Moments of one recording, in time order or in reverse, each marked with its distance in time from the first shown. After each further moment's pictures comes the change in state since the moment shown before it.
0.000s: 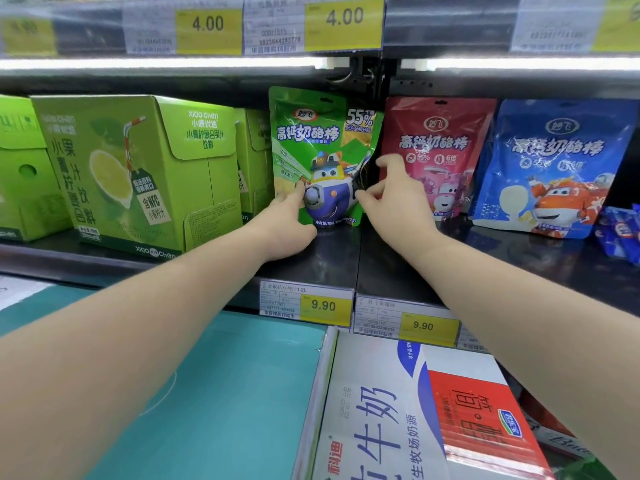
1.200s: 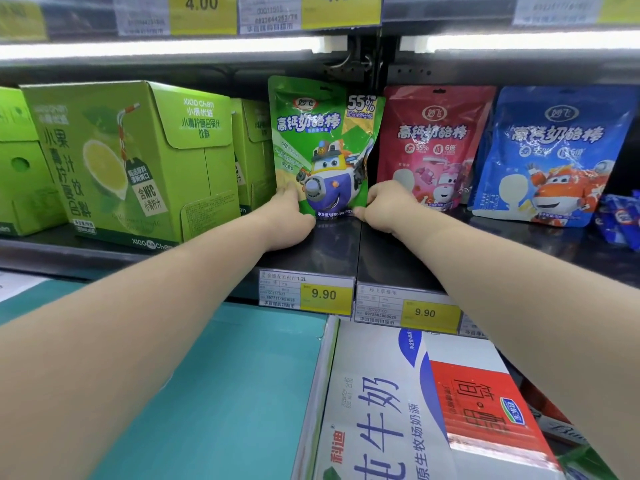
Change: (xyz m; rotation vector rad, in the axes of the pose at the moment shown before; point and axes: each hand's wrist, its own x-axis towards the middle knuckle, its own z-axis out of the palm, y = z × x) left_hand 0.004 0.006 0.003 0.038 -0.007 -0.021; right_hand 0.020 0.005 0.011 -0.239 -0.346 0.289
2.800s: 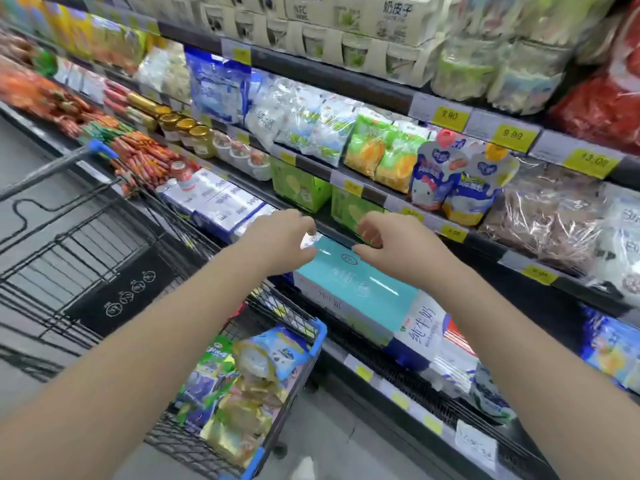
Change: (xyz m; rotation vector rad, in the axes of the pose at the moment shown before) left_hand -0.335 0.084 -0.449 0.427 -0.280 -0.255; right_hand -0.258 -0.356 -0.307 -0.071 -0.610 -0.548
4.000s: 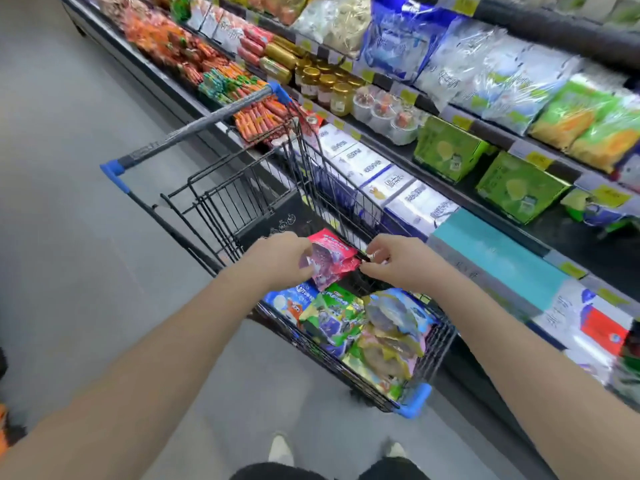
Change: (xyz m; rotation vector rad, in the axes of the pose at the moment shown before) left_hand -0.261 -0.284 0.071 -0.112 -0.161 -0.243; right_hand 0.004 -0.304 0.197 0.055 -0.336 -0.005
